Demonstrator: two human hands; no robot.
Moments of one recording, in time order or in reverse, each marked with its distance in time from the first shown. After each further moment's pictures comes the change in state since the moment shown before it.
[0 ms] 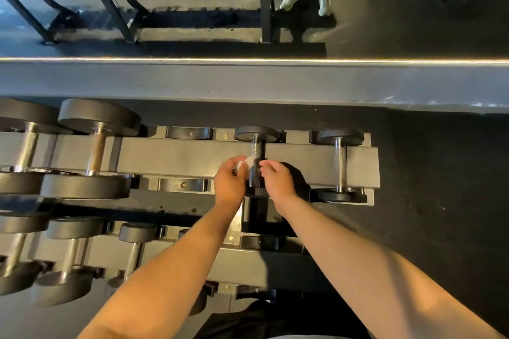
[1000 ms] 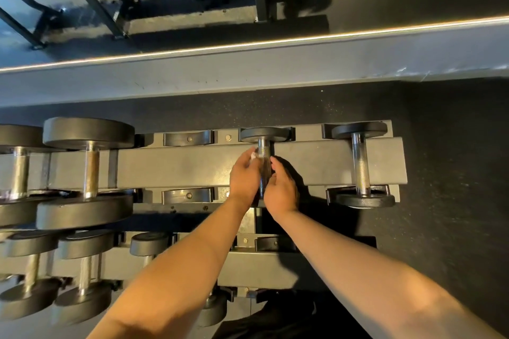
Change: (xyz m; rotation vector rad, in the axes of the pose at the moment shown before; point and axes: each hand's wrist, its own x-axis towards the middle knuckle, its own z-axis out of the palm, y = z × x) left_hand 0.054 -0.002 0.021 -0.202 -0.207 -0.194; right_hand 0.036 0.040 0.035 -0.238 0.150 -0.079
